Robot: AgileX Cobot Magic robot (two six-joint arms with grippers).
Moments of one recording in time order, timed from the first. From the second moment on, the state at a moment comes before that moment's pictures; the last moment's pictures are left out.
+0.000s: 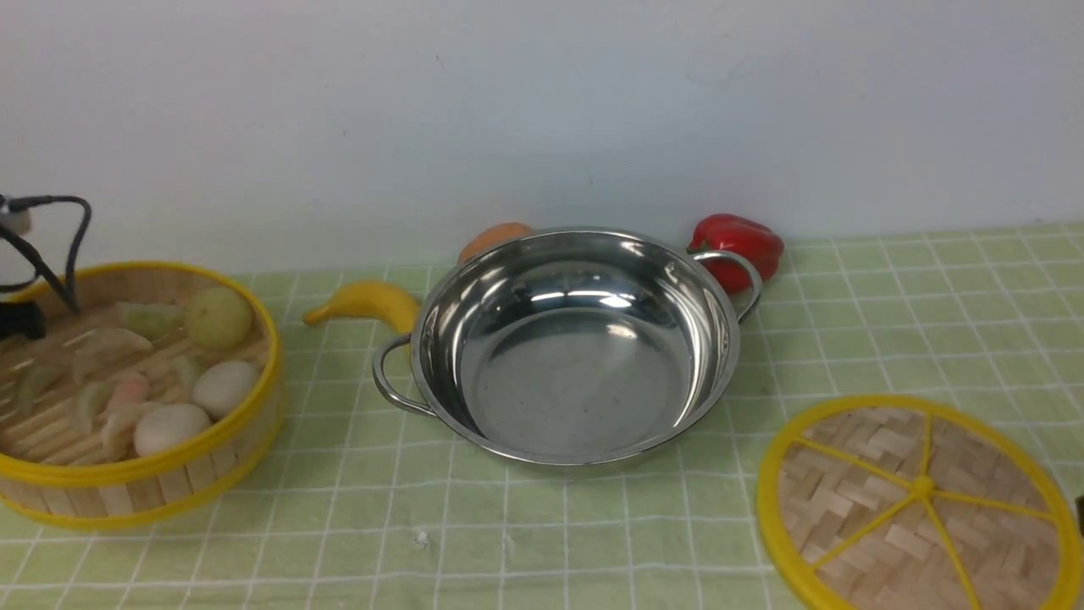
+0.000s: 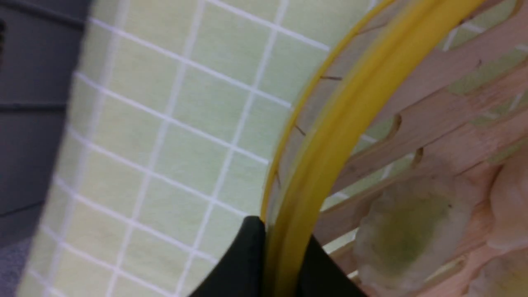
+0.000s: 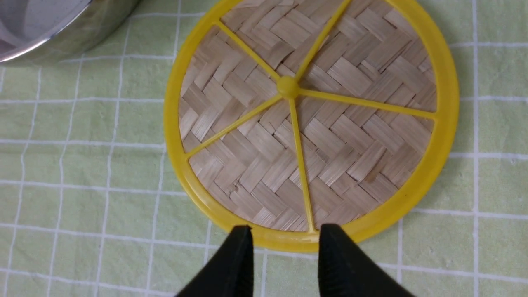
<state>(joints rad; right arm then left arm) -0.08 0.92 -0.66 0.39 0.98 -0.14 0.39 1.81 -1.45 0.15 1.03 -0.06</state>
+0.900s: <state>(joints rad) -0.08 0.92 -0.66 0.46 1.02 -0.14 -0.27 2.16 -2.03 -0.07 1.12 -0.03</state>
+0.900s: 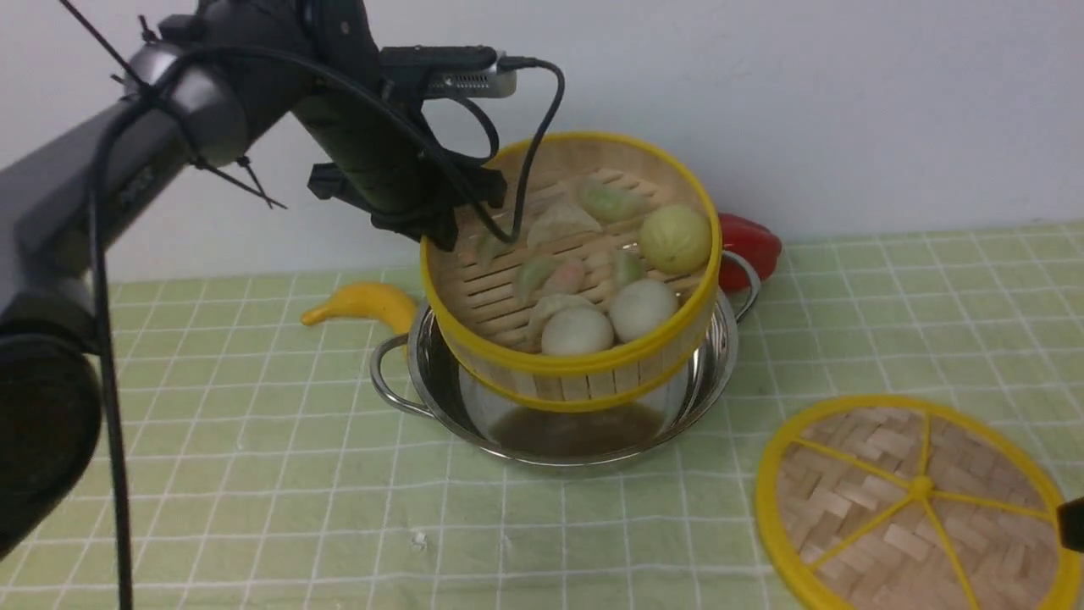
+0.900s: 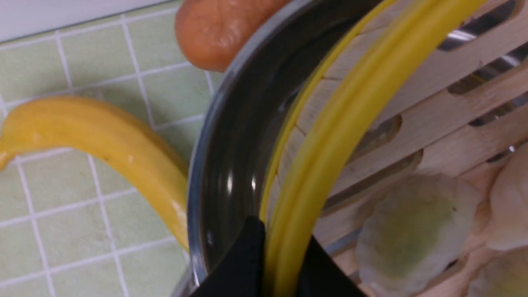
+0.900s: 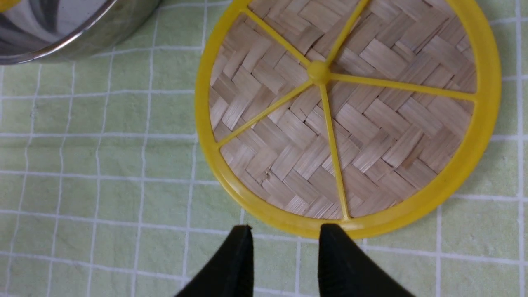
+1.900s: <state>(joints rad) -0.08 0.92 -0.66 0.46 1.02 -0.14 -0.27 2.39 -2.14 -0.07 1.15 -0.05</state>
